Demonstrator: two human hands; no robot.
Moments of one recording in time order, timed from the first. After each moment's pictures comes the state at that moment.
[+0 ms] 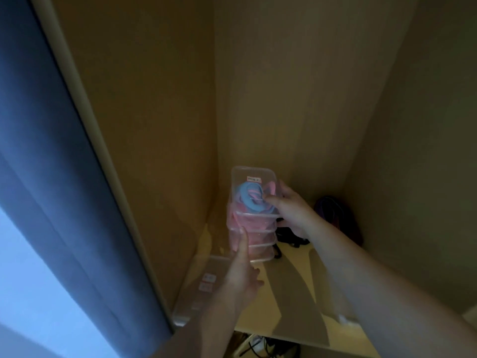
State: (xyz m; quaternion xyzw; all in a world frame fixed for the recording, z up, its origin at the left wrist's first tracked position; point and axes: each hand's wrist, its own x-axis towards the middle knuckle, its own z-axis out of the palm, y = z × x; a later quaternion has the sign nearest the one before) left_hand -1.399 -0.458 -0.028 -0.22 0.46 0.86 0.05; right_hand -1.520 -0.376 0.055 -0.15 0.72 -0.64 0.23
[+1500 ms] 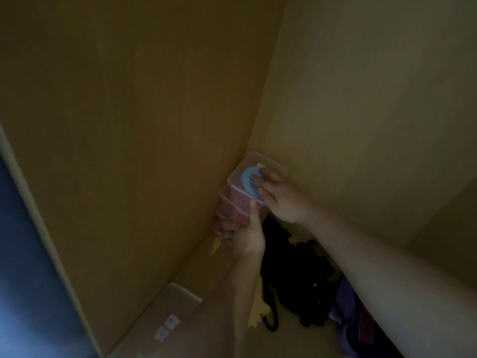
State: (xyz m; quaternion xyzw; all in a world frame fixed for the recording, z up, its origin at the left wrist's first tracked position) left_hand -1.633 -0.528 -0.076 -0.48 0.48 0.70 -0.22; right_hand -1.681 -0.472 0.062 -0.58 0.80 -0.13 -0.05
